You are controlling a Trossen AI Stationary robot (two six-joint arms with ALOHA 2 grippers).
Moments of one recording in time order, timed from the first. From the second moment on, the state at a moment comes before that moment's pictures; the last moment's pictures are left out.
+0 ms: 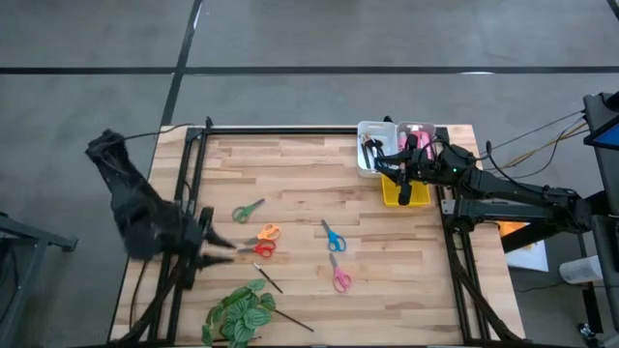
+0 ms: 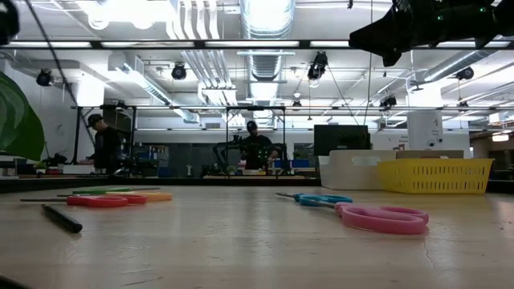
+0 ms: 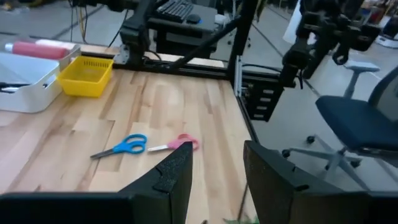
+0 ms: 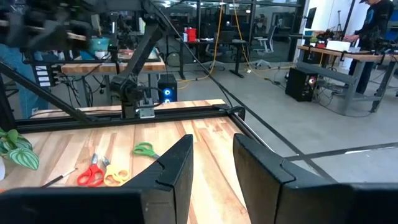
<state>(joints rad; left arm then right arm) -0.96 0.88 0.83 -0.38 -0.76 -0.50 -0.36 0.69 0.45 0.21 -0.13 0.00</state>
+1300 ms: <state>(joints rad) -1.31 1.67 1.19 -0.59 -0.44 -1.16 -0.36 0.69 0.45 0.21 -0.13 0.00</state>
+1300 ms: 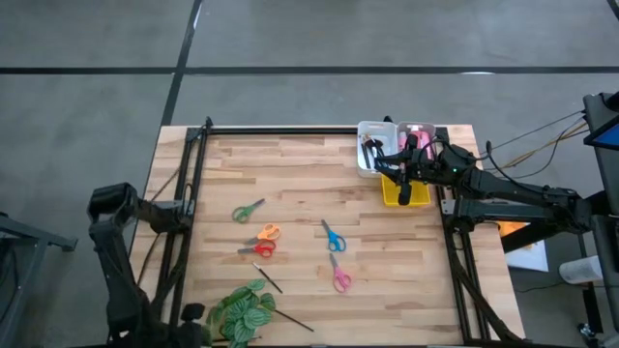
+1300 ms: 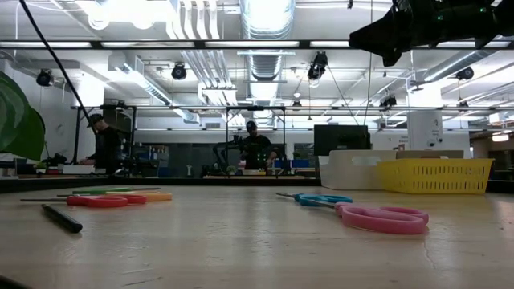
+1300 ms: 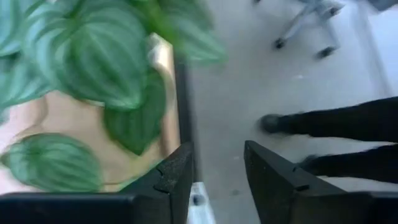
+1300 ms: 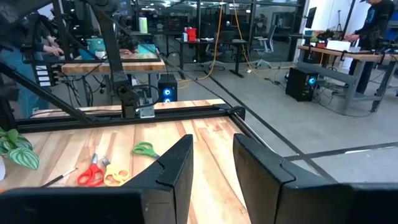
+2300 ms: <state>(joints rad) -1.18 1.84 1.20 -0.53 -0.29 -1.13 -0.36 0.69 0.45 0.21 -0.13 0.00</state>
